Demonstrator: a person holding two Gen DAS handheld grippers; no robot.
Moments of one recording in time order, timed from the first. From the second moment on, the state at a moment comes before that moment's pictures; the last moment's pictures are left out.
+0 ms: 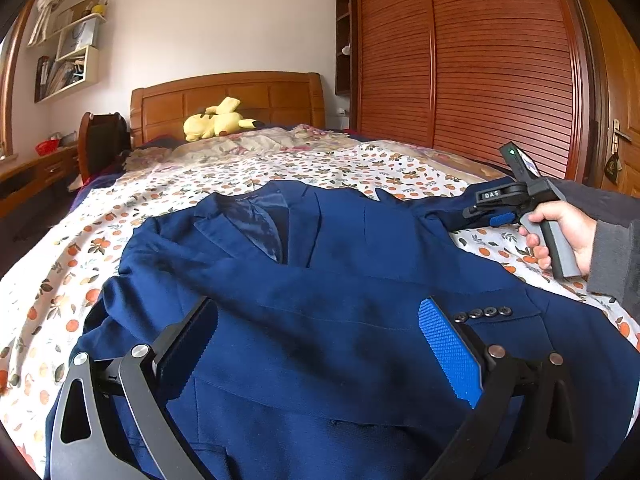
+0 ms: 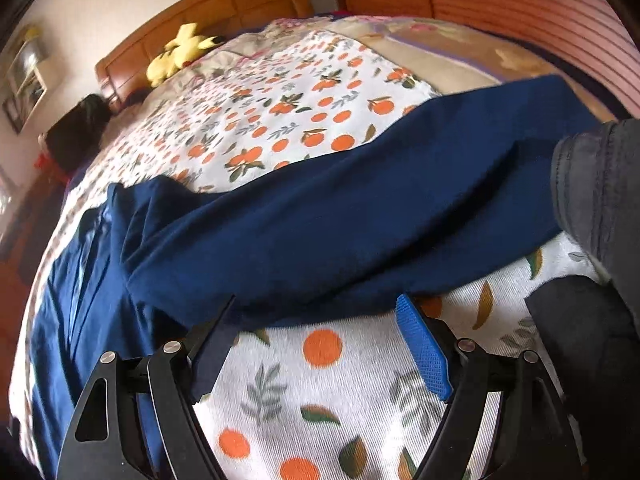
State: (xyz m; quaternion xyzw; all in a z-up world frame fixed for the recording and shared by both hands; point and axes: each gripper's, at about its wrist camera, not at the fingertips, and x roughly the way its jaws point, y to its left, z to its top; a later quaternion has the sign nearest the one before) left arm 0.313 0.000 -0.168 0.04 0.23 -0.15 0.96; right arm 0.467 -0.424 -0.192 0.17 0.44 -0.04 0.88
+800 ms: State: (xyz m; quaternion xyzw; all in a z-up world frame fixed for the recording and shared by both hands) left arm 0.313 -0.001 -0.168 0.03 0.23 -0.15 0.96; right arm 0.432 -0.275 -0.100 -0.02 0.35 0.10 0.93
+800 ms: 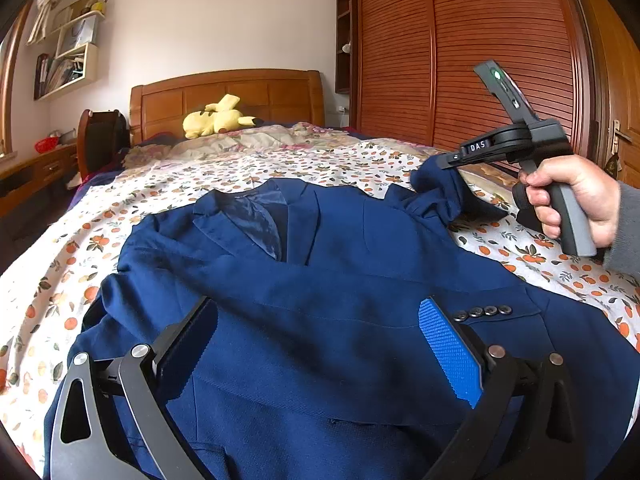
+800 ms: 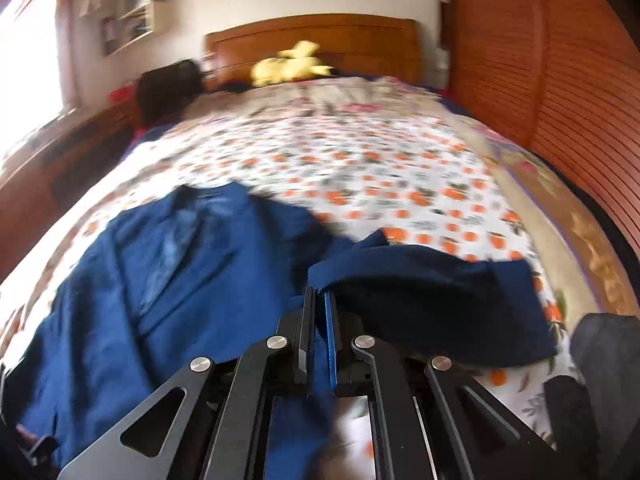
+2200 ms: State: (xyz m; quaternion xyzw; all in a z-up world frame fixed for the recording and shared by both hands) left arm 0.303 0.023 -0.148 0.01 0.23 -0.14 0.96; right arm 0.473 -0.356 -0.196 -0.02 0.48 -0.04 0.88
